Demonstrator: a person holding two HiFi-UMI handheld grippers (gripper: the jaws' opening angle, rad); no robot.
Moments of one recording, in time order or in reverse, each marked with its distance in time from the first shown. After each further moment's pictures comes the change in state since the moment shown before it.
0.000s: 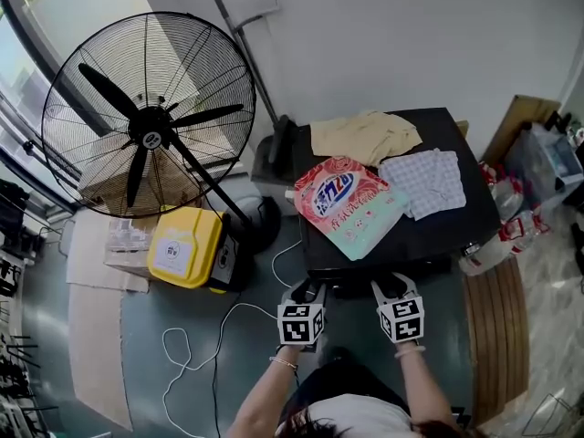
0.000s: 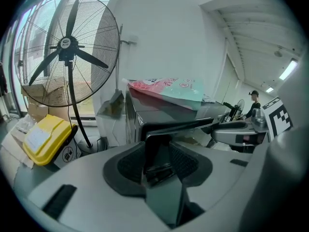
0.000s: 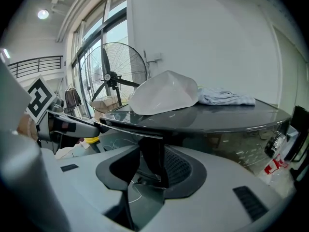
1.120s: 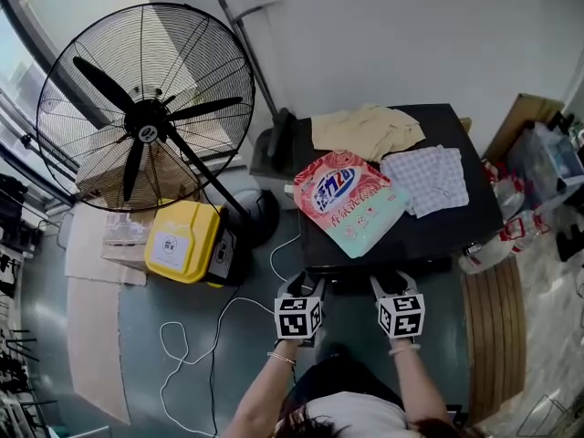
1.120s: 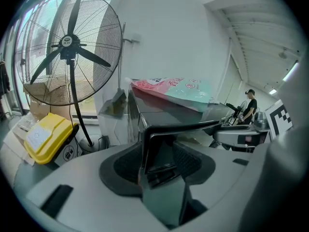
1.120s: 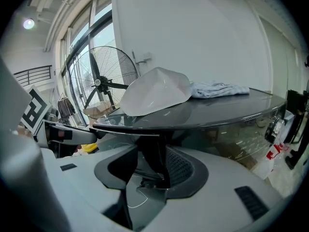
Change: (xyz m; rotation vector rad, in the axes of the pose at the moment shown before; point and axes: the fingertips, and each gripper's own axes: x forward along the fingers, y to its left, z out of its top) left arm 0.009 0.008 0.006 -0.025 0.006 0.022; right arm 0.009 -0.009 0.000 0.127 -0.002 -0.031
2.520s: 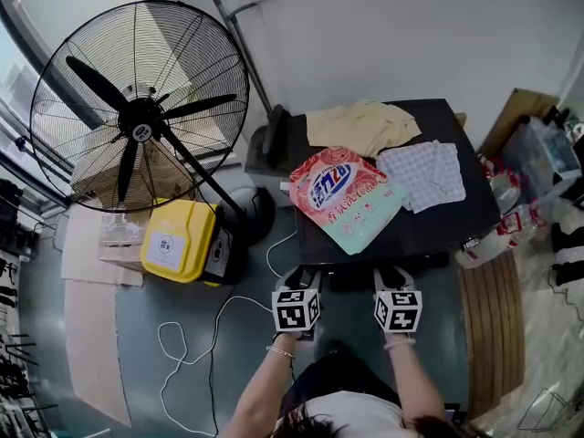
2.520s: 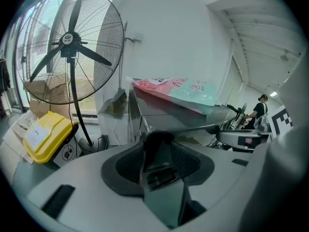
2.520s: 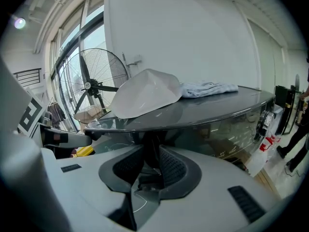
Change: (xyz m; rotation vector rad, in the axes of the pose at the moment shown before) left arm 0.009 0.005 0.006 -0.020 0.000 -0.002; right arm 0.002 -0.011 0.001 0.075 -0.028 -0.094
